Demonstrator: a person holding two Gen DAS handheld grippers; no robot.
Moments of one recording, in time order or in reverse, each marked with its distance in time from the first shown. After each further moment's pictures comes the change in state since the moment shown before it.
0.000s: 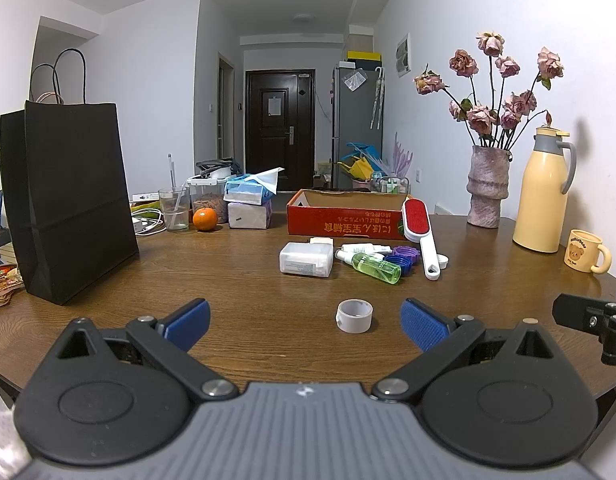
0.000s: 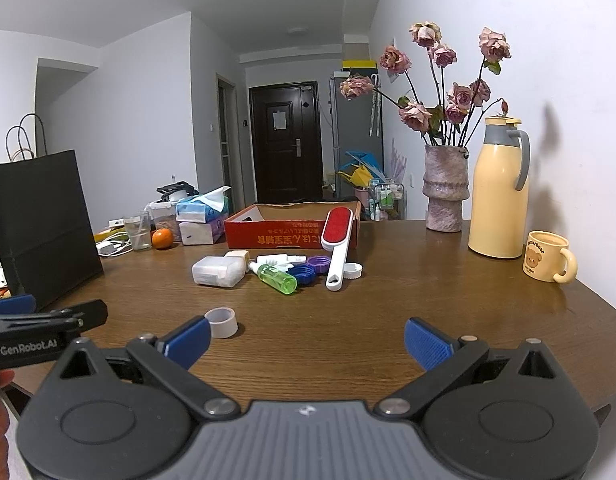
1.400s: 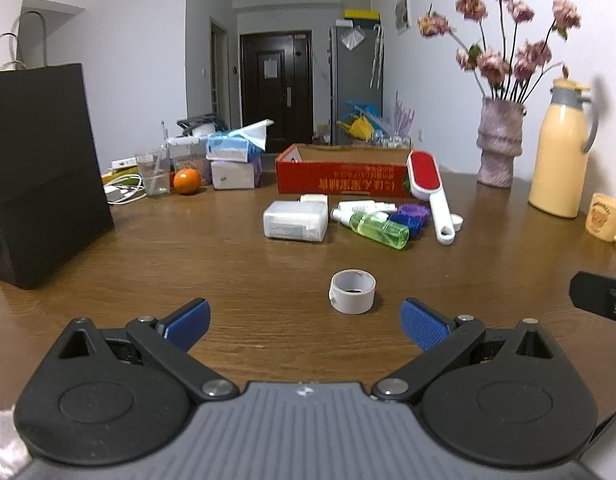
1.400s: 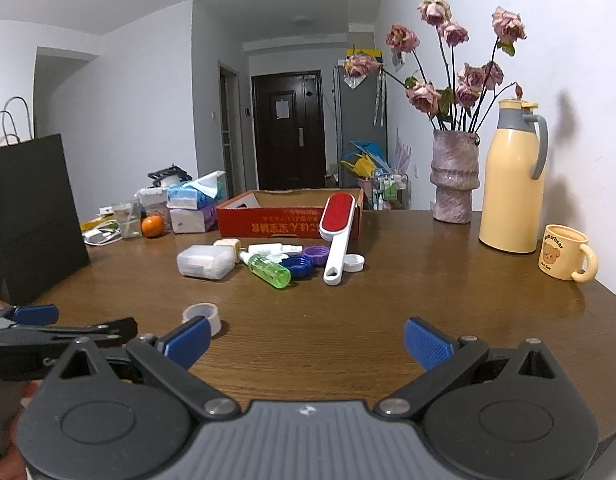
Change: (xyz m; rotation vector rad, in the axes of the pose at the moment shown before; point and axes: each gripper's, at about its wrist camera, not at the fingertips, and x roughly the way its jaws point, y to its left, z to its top) left arm 0.093 -0.021 -0.011 0.022 0.134 0.009; right arm 0.063 -0.009 -0.001 -0.010 0.033 -0.004
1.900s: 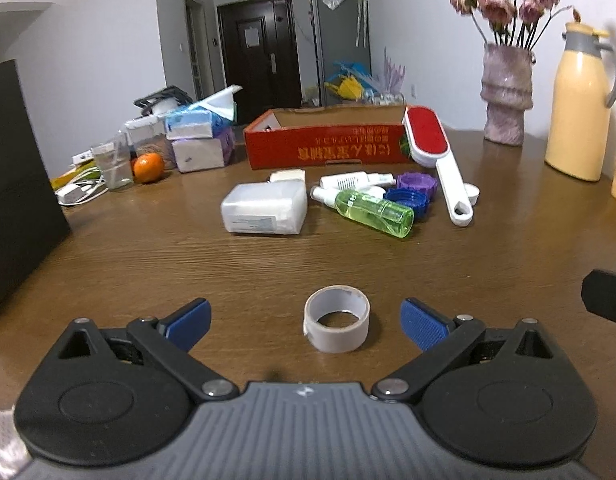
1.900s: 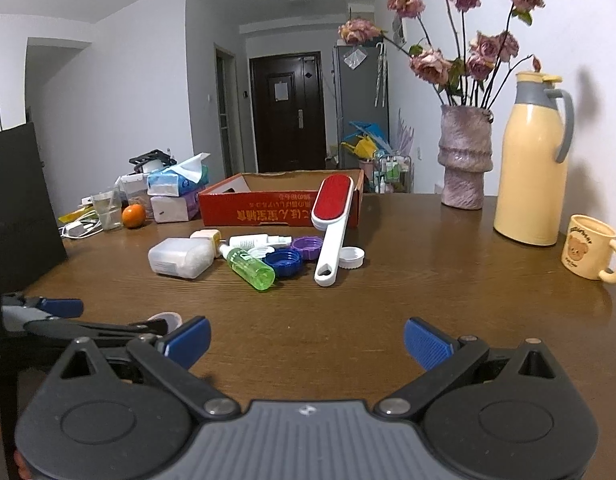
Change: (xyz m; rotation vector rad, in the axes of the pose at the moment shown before) left arm 0.100 -0.031 0.025 0.080 0.119 0.000; right arm 0.080 -0.019 0.015 0.010 0.057 0.011
